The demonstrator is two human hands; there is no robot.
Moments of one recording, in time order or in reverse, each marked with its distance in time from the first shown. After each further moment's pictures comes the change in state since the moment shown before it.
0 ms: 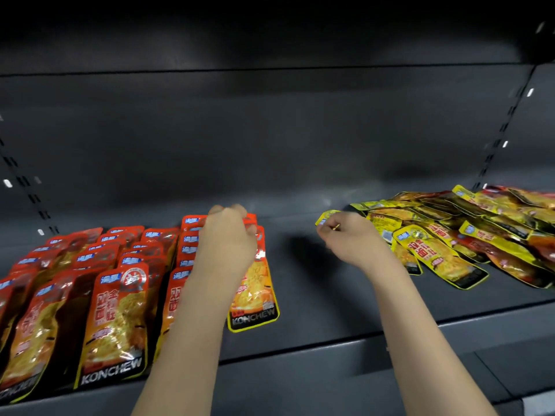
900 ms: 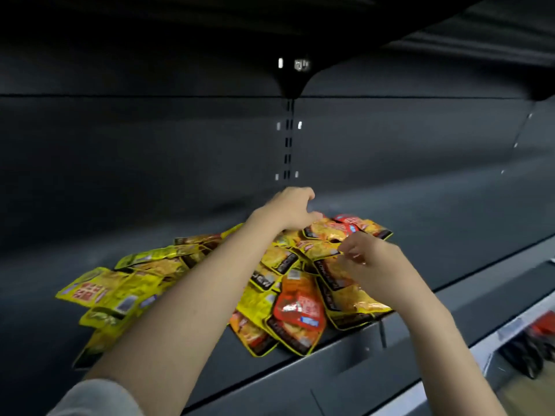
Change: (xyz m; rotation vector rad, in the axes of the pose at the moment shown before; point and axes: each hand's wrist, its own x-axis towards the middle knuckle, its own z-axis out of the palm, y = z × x) left_hand 0.049 0.429 0.236 0.042 -0.443 0.704; right_hand 0.005 0.286 -0.281 -0.130 0.187 0.119
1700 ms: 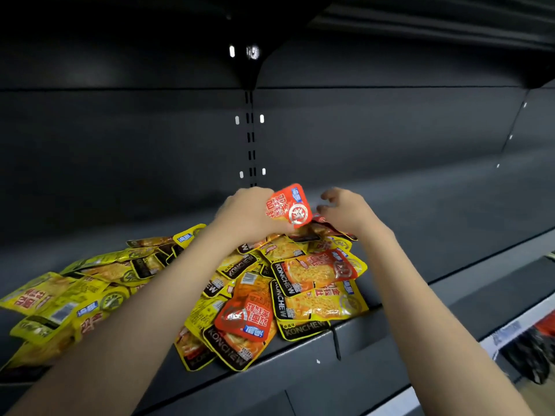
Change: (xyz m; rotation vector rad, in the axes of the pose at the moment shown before) left_hand -0.031 0.029 0.002 -0.096 0.144 -0.132; right_hand 0.136 0.058 -0.009 0.007 -0.031 0.013
